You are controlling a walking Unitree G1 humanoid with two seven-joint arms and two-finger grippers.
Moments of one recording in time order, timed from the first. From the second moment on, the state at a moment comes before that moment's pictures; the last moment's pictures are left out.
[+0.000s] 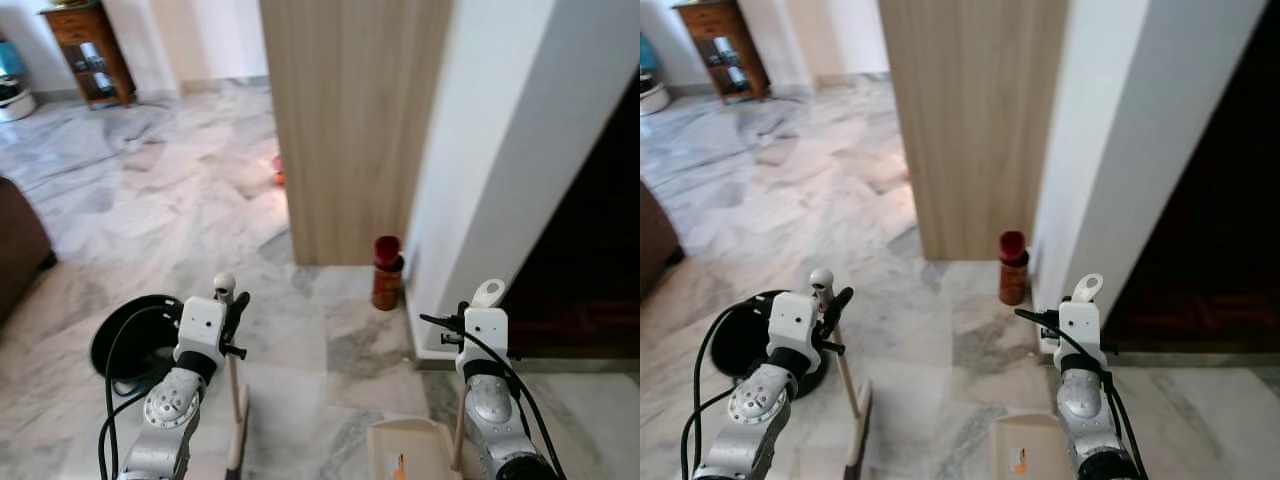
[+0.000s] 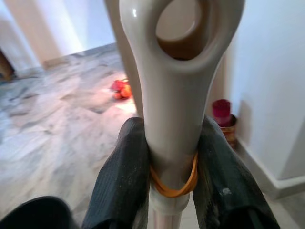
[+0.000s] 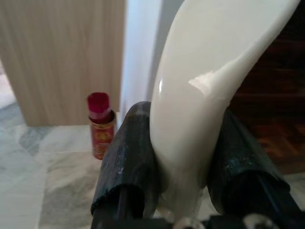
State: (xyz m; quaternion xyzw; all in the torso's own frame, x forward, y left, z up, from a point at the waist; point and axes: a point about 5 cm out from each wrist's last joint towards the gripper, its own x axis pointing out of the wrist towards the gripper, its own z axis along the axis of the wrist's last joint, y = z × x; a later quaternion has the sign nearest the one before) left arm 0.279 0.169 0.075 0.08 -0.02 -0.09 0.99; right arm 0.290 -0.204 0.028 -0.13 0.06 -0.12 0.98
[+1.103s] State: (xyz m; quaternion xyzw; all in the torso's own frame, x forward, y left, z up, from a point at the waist) left arm 0.279 0.169 0.071 0.08 -0.01 -0.09 0.99; right arm 0.292 -0.200 0.029 -0.13 0.06 -0.12 0.98
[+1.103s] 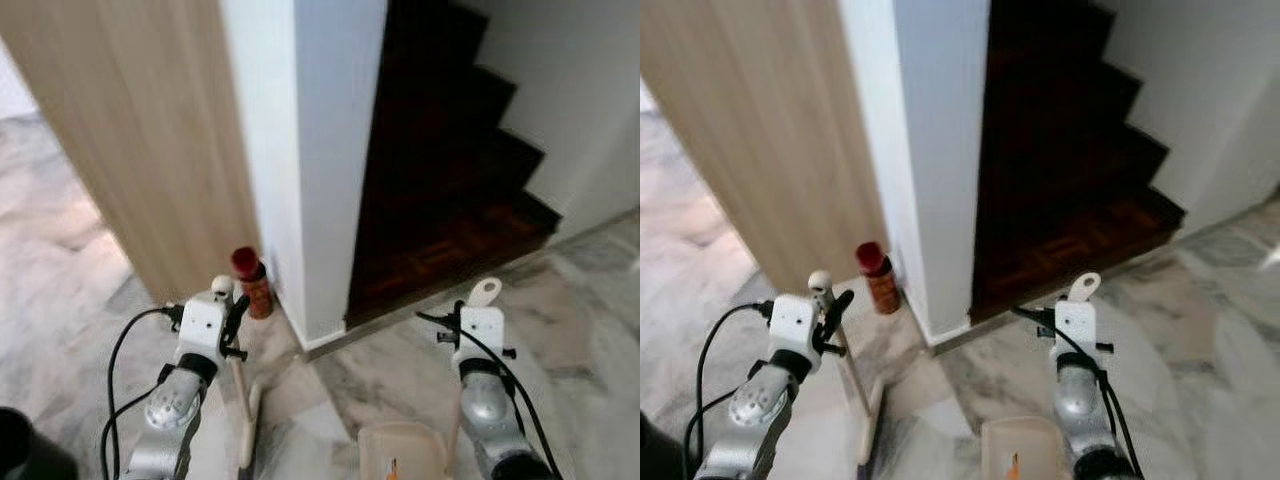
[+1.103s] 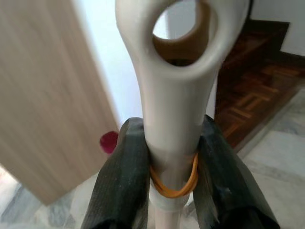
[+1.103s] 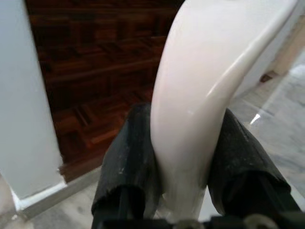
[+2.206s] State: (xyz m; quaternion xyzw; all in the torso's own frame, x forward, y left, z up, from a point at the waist) left arm 0.279 0.174 0.071 0.09 -0.01 -0.09 0.99; right arm 0.291 -0.197 0.026 -0.13 0.06 -0.11 0.98
